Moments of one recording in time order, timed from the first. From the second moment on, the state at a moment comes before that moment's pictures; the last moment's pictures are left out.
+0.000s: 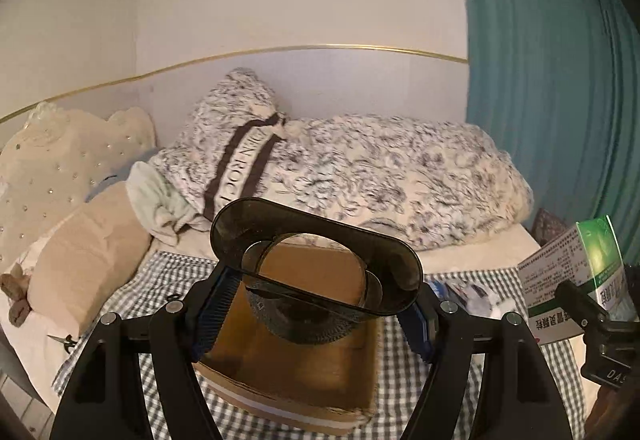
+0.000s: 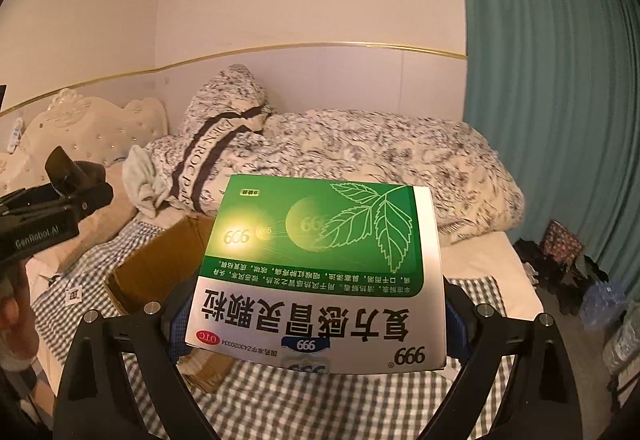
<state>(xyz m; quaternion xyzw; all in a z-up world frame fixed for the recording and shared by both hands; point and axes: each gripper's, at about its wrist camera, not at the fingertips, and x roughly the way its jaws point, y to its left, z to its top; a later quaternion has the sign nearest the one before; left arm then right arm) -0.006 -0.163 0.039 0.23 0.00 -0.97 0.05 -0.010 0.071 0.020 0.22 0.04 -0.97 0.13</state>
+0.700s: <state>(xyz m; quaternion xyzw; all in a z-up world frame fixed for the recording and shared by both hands) -0.054 -0.233 -0.009 0.29 0.00 -0.95 0.07 -0.074 -0.022 0.005 0.24 0.06 -0.95 0.20</state>
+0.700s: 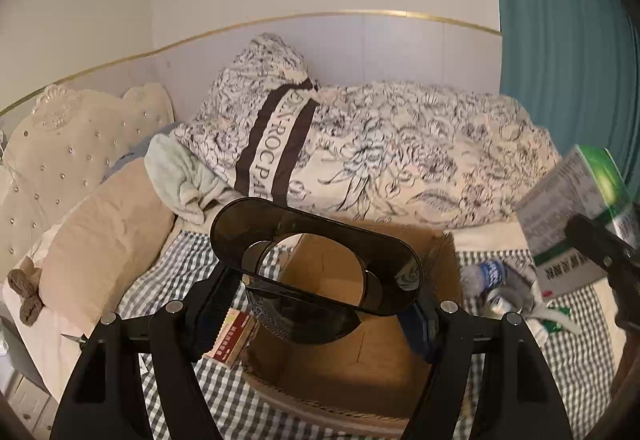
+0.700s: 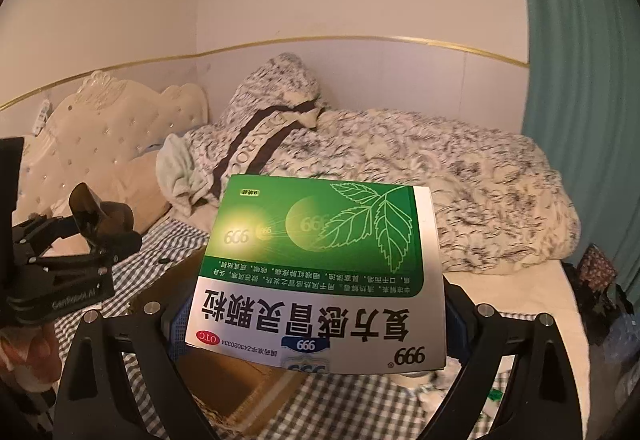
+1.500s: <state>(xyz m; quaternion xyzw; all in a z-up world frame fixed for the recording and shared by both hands) -0.107 -0.241 -0.118 0.39 0.01 -0.92 0.04 -0.151 -0.100 -0.083 0.34 0.10 -0.91 0.23</state>
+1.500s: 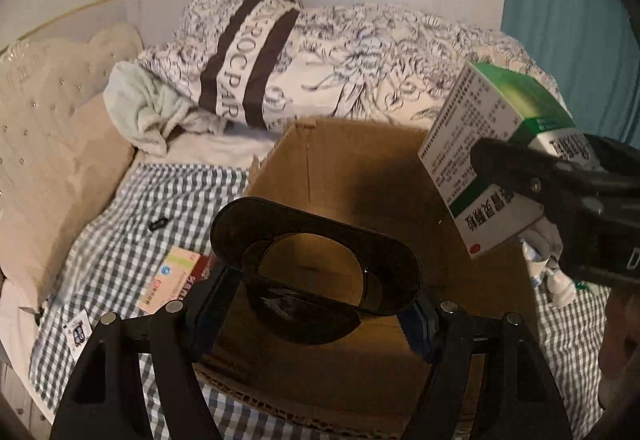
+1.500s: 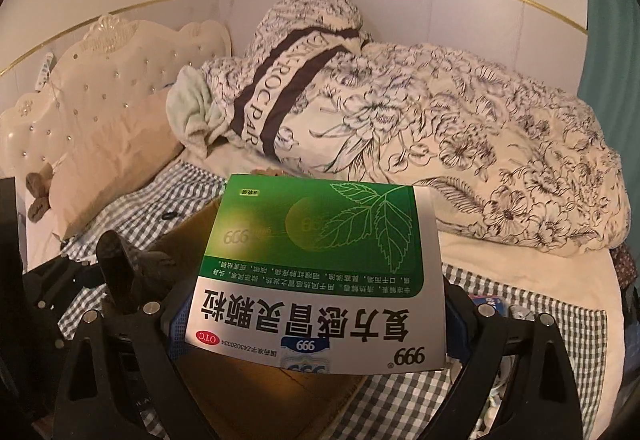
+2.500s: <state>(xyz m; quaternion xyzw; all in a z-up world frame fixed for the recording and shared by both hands) -0.118 -0.236 -0.131 0.40 -0.02 -0.92 0.05 -0.159 -0.119 -0.098 0.32 0.13 -0.91 0.23</state>
